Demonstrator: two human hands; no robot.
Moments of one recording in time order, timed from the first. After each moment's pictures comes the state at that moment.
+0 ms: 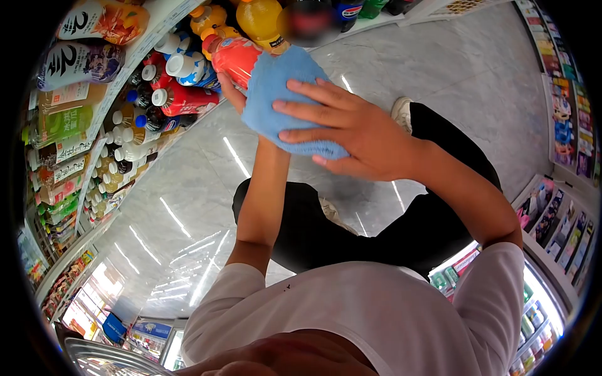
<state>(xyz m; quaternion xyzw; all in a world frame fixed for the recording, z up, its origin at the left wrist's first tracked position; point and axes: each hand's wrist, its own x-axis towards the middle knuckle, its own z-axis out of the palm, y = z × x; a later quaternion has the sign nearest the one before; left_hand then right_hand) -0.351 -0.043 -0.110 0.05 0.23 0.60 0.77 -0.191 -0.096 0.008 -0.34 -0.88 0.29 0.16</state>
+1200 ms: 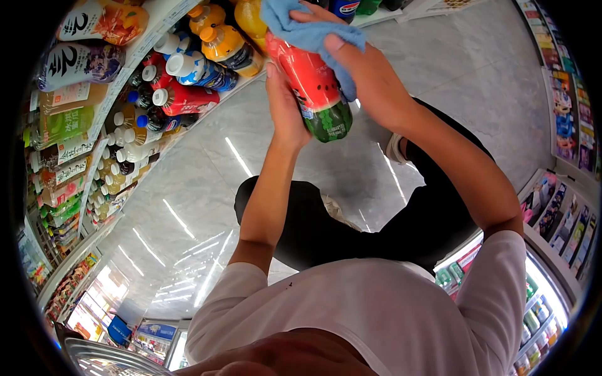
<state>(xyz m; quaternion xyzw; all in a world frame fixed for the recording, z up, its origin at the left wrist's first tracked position) -0.333 -0.062 -0.091 0.22 0.23 0.49 0.81 -0.199 -0.061 -0.009 -0.50 -0.58 0.48 0.43</state>
